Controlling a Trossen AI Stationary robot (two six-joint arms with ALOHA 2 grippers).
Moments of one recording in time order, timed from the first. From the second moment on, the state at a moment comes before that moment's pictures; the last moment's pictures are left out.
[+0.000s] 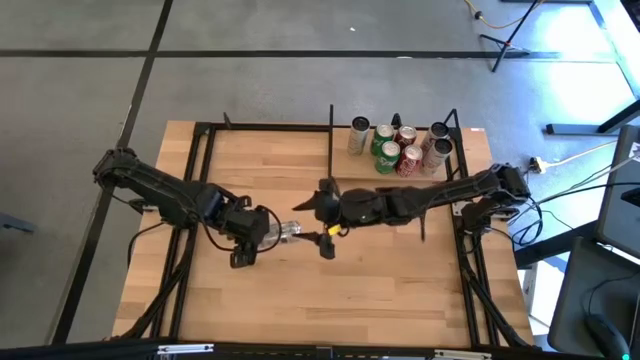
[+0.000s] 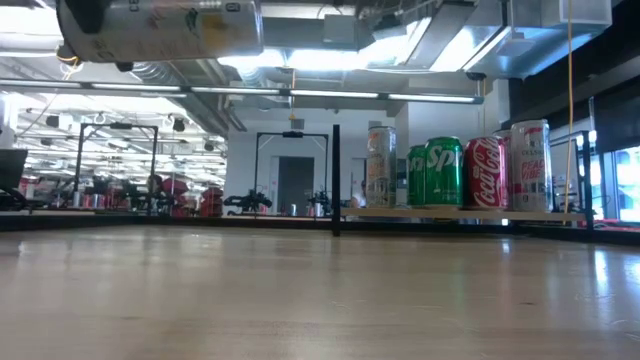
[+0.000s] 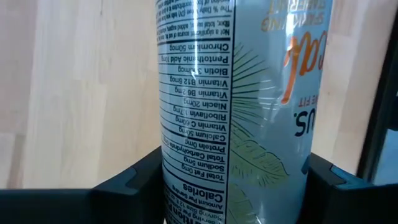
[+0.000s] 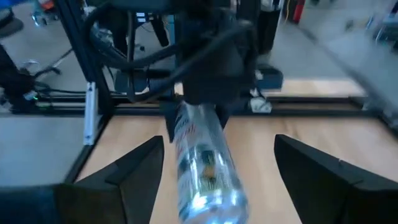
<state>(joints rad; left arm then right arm) -0.34 1.36 1.25 -1.16 -0.05 -0.55 0.20 1.71 1.44 -0.05 0.11 0.07</state>
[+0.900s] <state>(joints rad) -0.23 1.36 1.25 -1.17 0.12 -0.61 0.20 2.13 1.97 -0.65 0.16 -0.13</state>
